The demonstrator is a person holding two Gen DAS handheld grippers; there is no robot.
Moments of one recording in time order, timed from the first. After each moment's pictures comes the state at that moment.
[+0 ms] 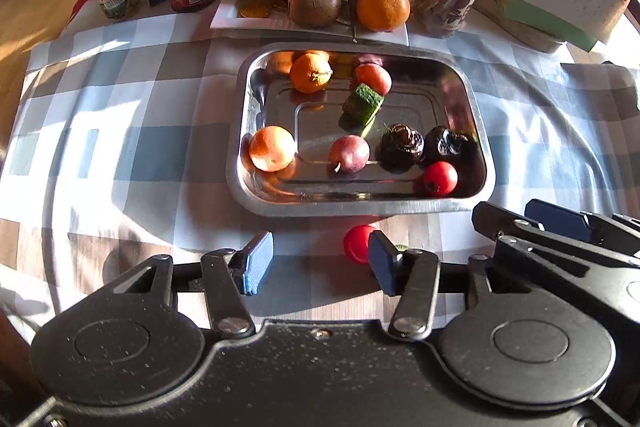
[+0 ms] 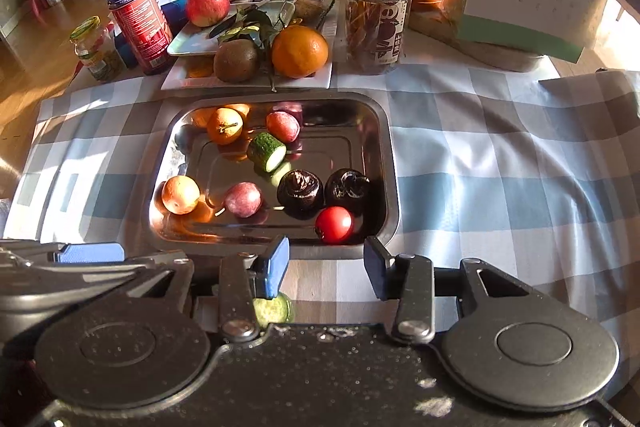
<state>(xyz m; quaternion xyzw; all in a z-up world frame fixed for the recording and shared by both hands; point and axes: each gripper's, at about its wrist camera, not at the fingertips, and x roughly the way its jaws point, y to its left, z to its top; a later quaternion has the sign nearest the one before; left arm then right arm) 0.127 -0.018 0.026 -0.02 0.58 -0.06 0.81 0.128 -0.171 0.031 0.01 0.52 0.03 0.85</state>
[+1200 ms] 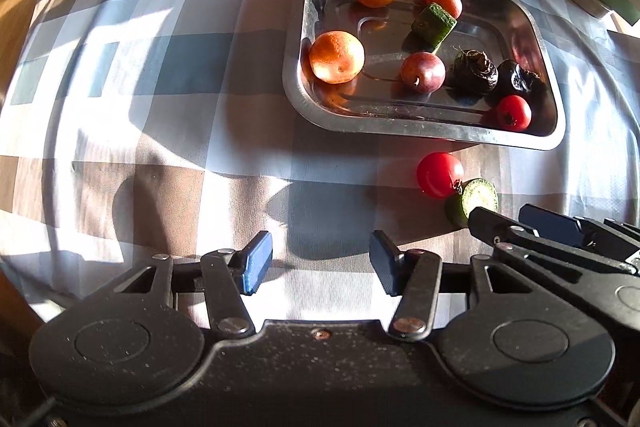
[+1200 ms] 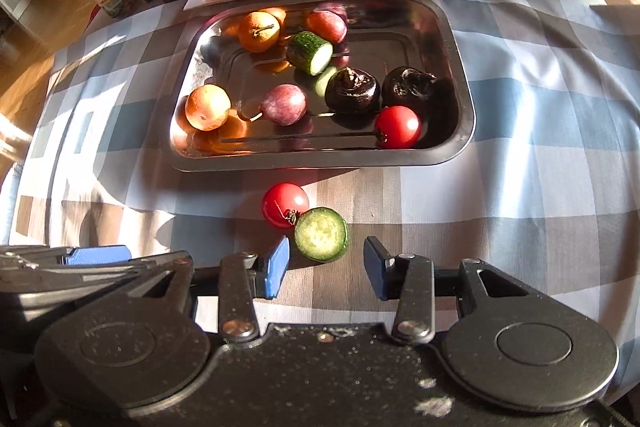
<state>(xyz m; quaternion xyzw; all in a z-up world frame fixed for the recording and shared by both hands) 0.117 0.023 -0.025 -0.03 0.64 -0.02 0.77 0.117 -0.141 -0.029 0.02 0.59 0.07 0.80</state>
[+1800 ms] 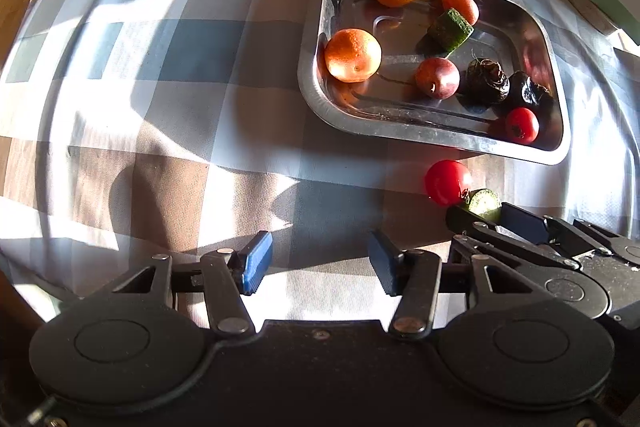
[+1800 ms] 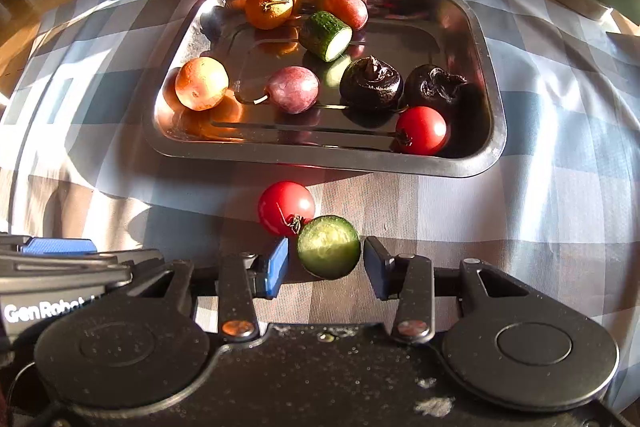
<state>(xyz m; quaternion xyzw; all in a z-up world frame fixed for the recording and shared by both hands) 0.125 0.036 -0.029 -0.07 0.65 -0.02 0.76 0.129 -0.118 -0.057 -0.03 0.59 0.06 0.80</state>
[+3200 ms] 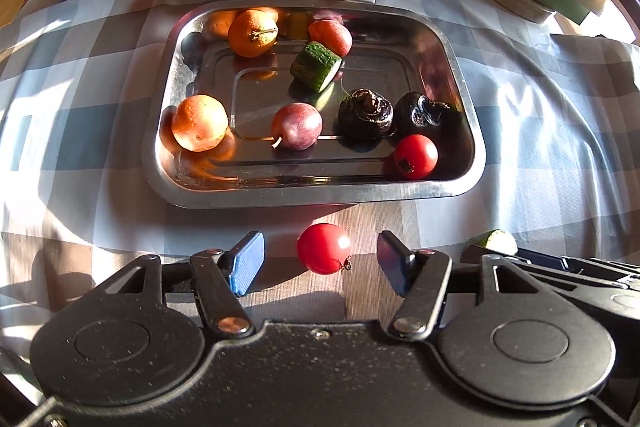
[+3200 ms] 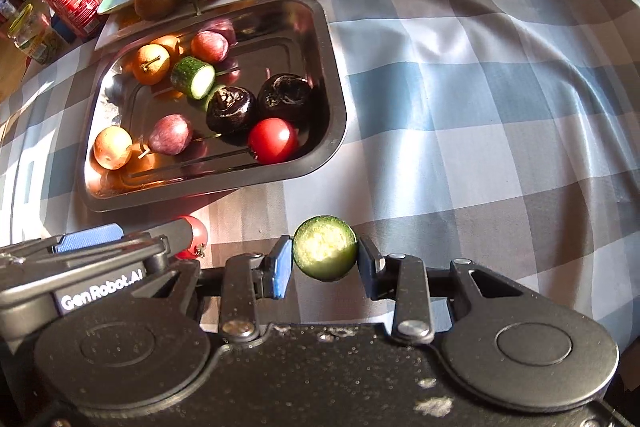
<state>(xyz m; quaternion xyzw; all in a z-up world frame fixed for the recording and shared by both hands) 0.142 -0.051 -0.028 -0.03 0.59 -0.09 0.80 0.132 -0.210 -0.033 0.07 0.60 -0.02 0.79</state>
